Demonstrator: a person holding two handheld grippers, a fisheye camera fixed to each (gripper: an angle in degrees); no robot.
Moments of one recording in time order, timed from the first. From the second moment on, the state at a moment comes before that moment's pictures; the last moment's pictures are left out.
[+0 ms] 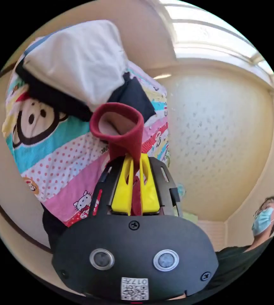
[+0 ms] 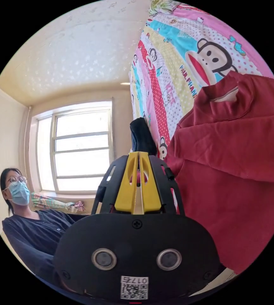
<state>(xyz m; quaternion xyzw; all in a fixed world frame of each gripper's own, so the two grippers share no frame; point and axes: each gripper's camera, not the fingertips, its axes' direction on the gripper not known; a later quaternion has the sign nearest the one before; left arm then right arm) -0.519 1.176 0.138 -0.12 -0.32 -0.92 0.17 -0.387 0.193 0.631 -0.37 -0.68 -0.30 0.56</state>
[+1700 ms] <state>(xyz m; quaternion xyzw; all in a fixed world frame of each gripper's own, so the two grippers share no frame) -0.344 1.090 0.532 -0.43 0.12 -0.88 0.17 -0.189 0.077 0.735 -0.42 -0.38 -0.37 0.74</state>
